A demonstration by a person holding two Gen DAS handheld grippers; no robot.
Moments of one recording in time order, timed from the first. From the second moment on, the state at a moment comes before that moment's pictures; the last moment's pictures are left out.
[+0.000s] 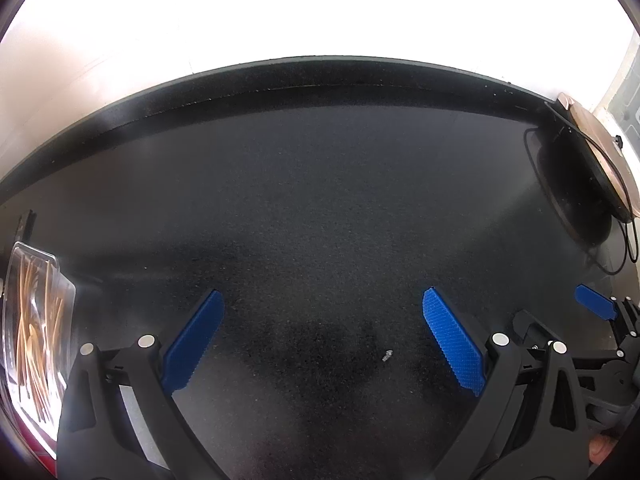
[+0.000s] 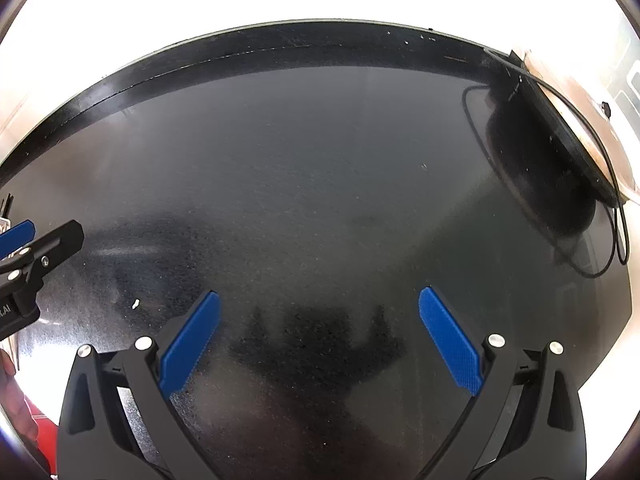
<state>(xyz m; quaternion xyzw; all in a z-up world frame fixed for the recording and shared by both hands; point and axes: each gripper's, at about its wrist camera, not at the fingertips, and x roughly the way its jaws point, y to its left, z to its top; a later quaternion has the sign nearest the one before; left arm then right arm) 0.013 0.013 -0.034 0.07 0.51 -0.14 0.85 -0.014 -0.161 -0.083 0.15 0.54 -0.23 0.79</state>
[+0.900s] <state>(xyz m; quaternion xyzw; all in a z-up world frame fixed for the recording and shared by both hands) 0.017 0.004 -0.036 0.07 0.51 -0.13 0.84 -0.021 -0.177 -0.088 0.18 0.55 -0.21 0.79</state>
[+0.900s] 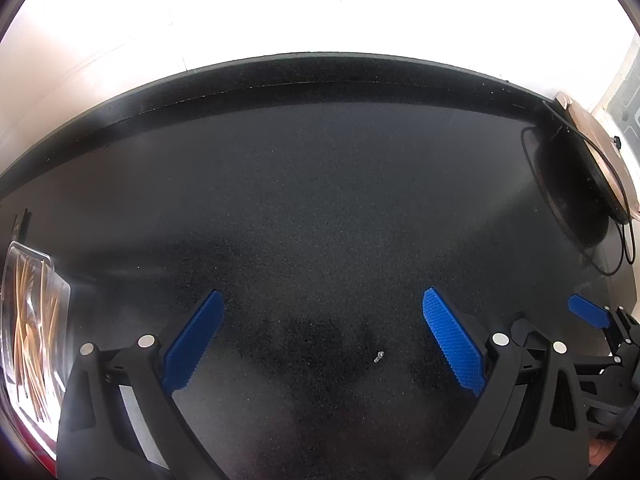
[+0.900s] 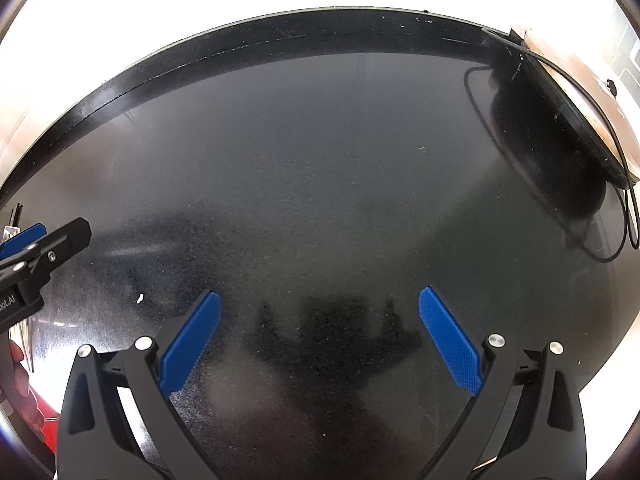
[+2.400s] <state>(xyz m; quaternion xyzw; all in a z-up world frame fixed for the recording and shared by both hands) 0.019 0.063 -0.052 0.05 0.53 -0.02 0.84 -0.029 -0.173 -0.093 0.16 0.56 -0.22 0.78</state>
